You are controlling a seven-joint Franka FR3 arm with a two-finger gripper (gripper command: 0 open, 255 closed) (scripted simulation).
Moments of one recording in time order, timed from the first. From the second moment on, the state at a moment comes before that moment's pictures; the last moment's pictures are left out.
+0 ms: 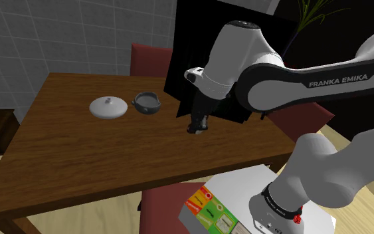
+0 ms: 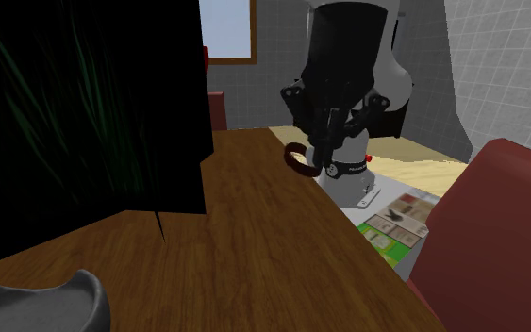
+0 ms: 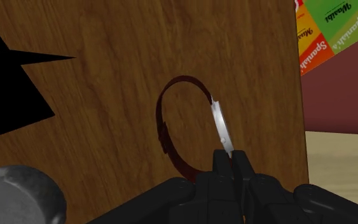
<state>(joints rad) 0.37 -0.56 0.13 -2.58 0.02 2.14 -0.43</state>
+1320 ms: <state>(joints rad) 0.28 0.05 0.03 -1.91 -0.04 2.08 -0.58</state>
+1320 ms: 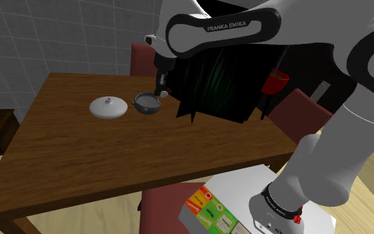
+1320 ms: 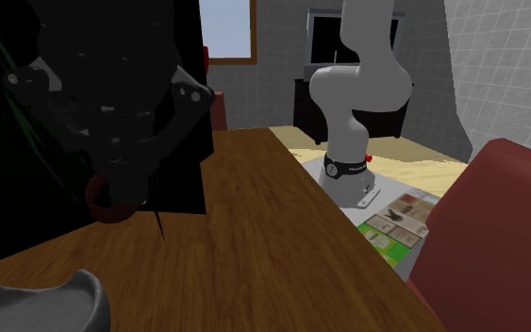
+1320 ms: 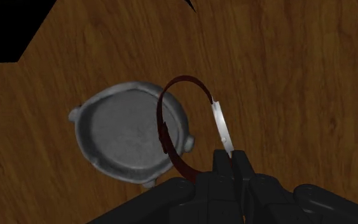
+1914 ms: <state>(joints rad) 0.24 0.39 0.01 -1.44 -0.04 1.95 -0.65</state>
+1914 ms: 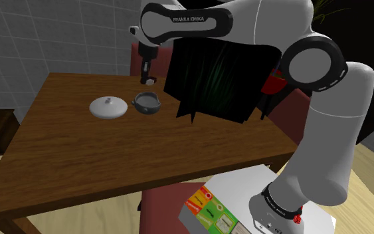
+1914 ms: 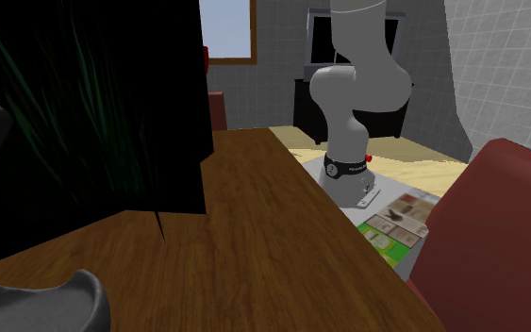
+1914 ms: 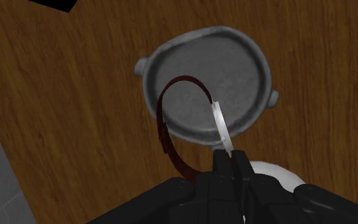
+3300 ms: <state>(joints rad) 0.24 0.45 0.01 -1.57 -0.04 2.14 -0.64</state>
